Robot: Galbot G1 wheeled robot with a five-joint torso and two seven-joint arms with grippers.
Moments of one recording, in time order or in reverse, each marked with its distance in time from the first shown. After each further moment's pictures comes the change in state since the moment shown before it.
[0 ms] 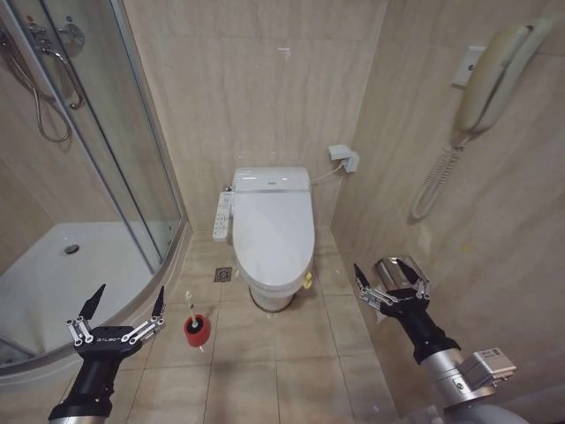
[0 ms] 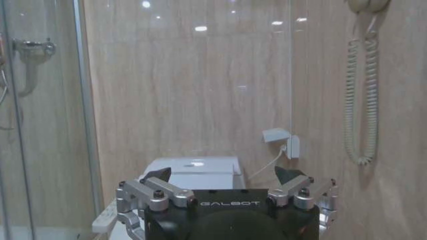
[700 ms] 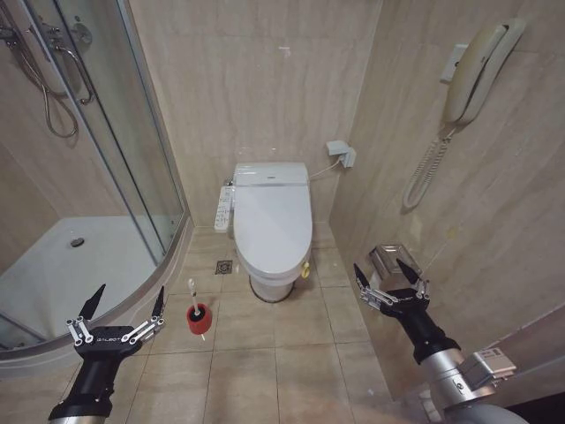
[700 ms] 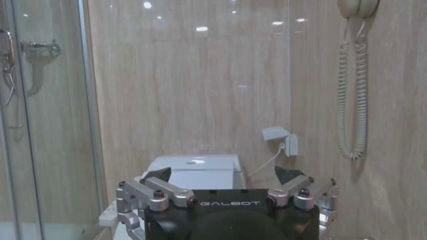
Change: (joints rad) left arm 0.000 0.000 0.000 0.000 0.000 0.000 0.000; right arm 0.000 0.000 0.000 0.000 0.000 0.000 0.000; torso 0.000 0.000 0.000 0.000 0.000
